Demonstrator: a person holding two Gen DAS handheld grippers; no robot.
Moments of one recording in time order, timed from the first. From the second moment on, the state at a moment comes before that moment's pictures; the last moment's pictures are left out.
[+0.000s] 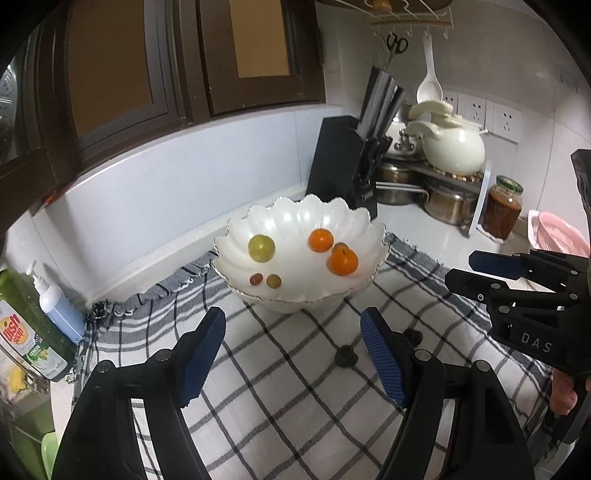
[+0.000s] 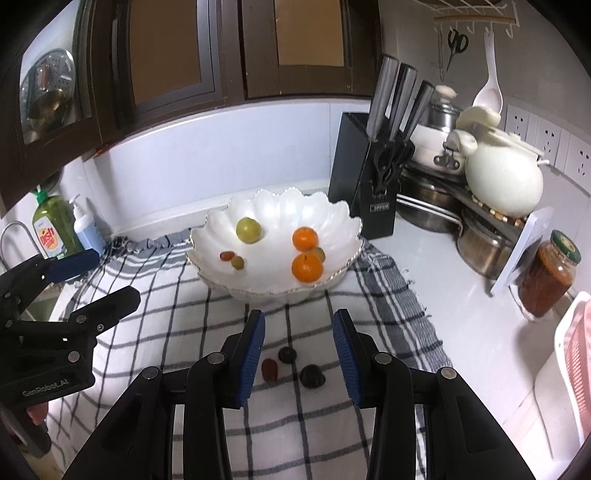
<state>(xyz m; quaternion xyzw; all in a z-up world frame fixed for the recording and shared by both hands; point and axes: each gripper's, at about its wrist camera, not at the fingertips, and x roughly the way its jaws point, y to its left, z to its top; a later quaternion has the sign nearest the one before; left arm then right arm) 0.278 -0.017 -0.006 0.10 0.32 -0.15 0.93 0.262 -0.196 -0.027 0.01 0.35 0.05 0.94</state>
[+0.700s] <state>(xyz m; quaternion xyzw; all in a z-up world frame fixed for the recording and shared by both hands) 0.286 -0.033 -0.062 0.12 0.37 -0.18 0.91 0.268 -0.201 -0.086 0.02 0.42 0.05 0.91</state>
